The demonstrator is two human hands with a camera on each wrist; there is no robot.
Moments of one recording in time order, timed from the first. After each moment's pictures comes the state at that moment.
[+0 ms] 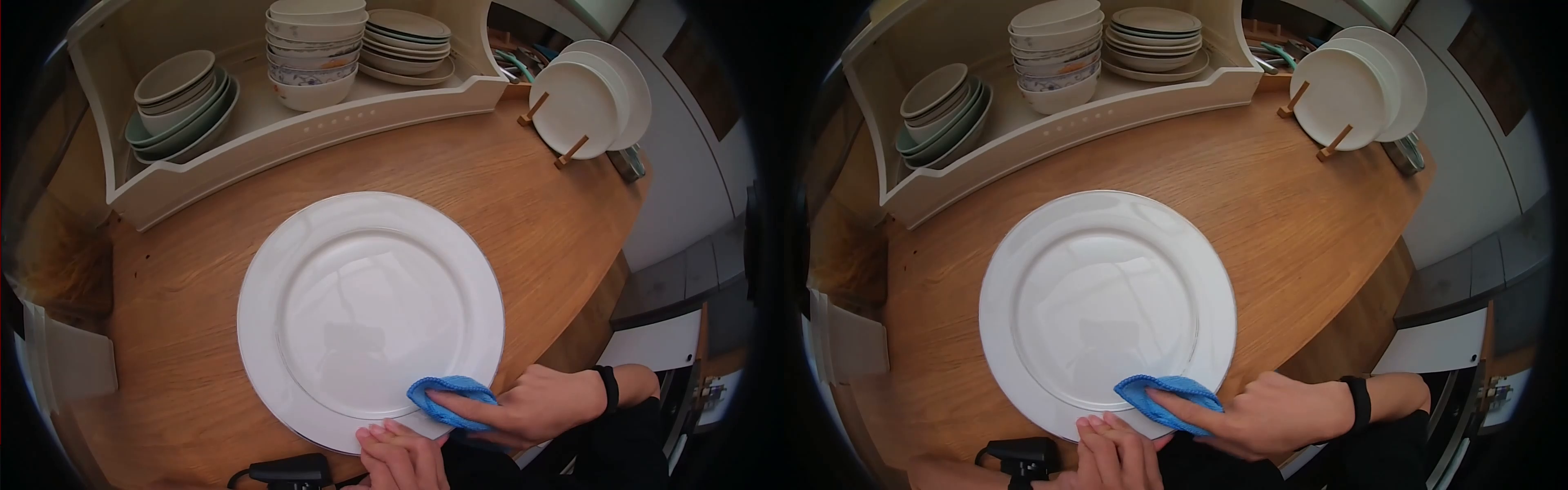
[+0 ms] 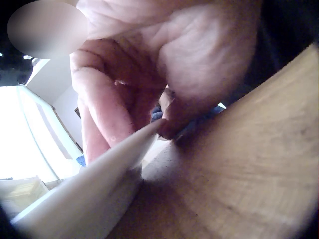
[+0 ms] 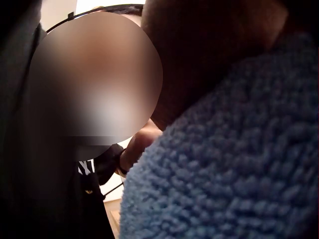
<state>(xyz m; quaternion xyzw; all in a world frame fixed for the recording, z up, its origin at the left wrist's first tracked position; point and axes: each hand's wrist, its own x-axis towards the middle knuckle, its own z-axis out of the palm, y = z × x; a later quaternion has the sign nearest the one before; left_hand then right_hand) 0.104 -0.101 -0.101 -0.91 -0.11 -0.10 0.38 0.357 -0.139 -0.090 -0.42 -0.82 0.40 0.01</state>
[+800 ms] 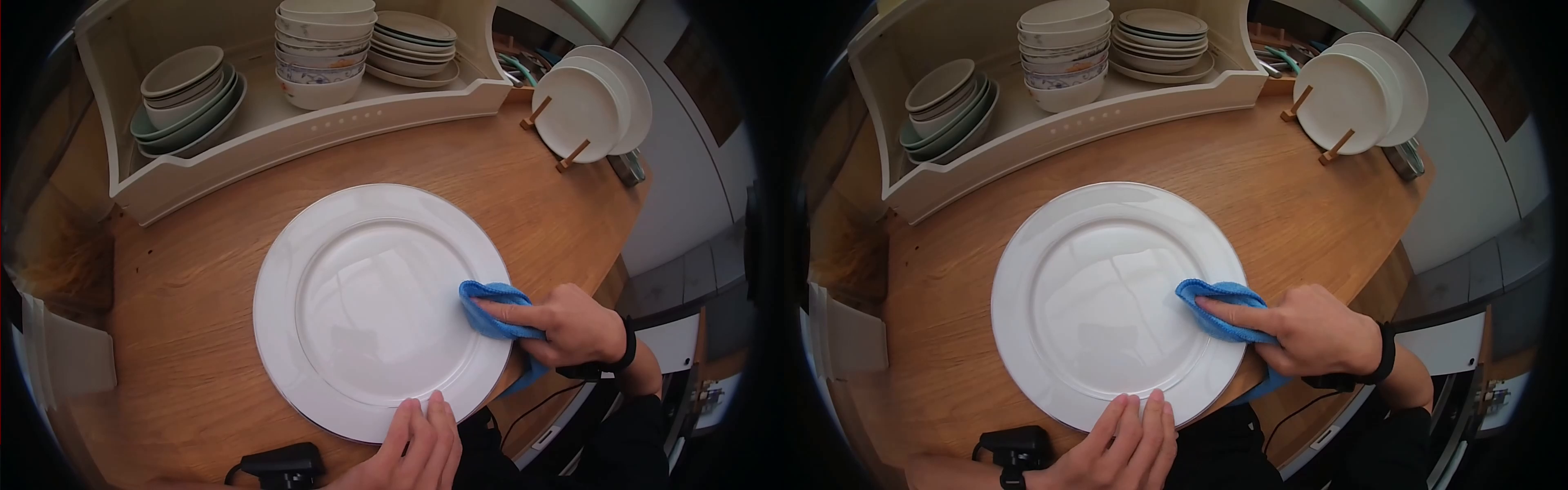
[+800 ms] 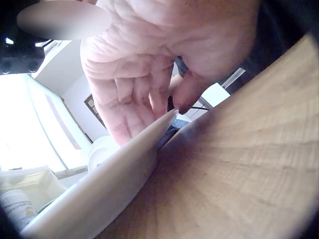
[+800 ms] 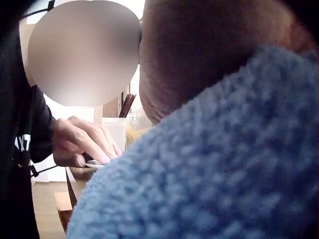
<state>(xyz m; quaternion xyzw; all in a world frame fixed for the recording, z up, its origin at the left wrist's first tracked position) 0.101 -0.093 -0.103 -0.98 -0.09 -0.17 0.09 0.400 -0.094 -0.067 -0.57 -0.80 0.21 -0.03</state>
